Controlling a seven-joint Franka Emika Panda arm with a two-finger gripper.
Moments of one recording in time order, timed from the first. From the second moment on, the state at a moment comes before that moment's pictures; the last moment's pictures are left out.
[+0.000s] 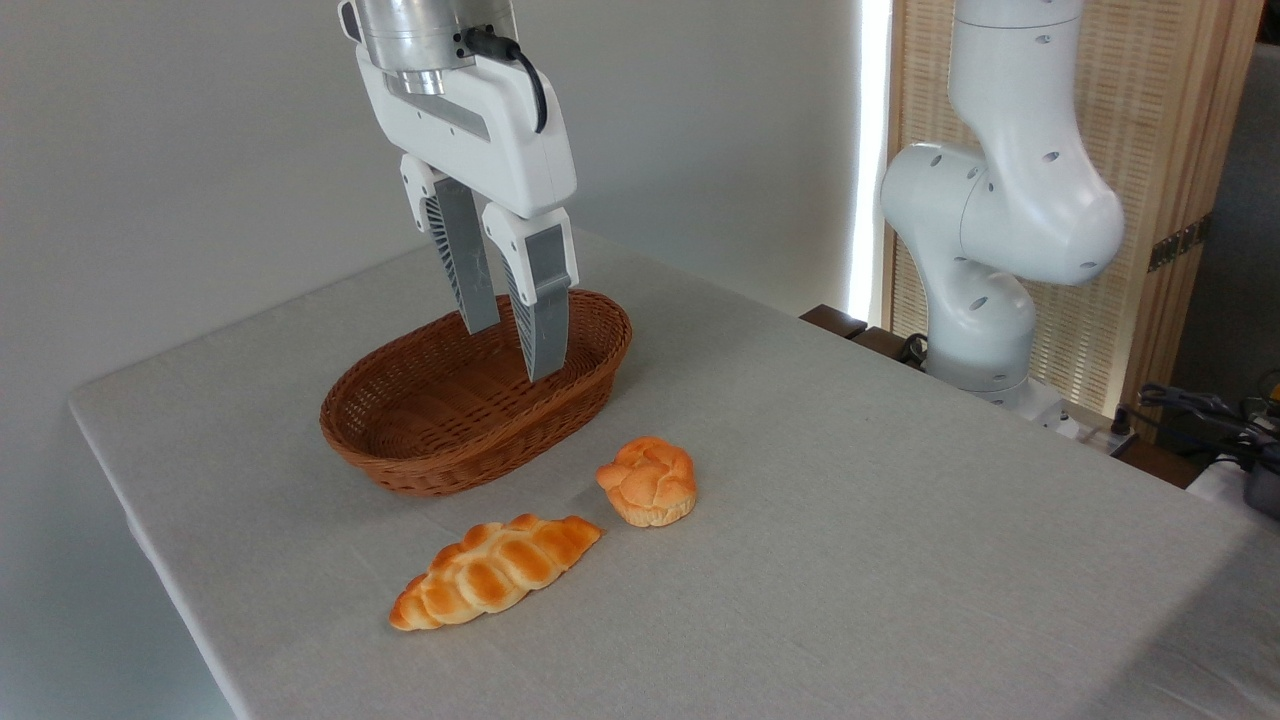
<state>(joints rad) -0.02 -0.01 -0.03 -1.59 -0.03 1.59 0.78</state>
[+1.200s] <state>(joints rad) -0.02 -0.01 -0.03 -1.94 -0.04 2.09 0.76</state>
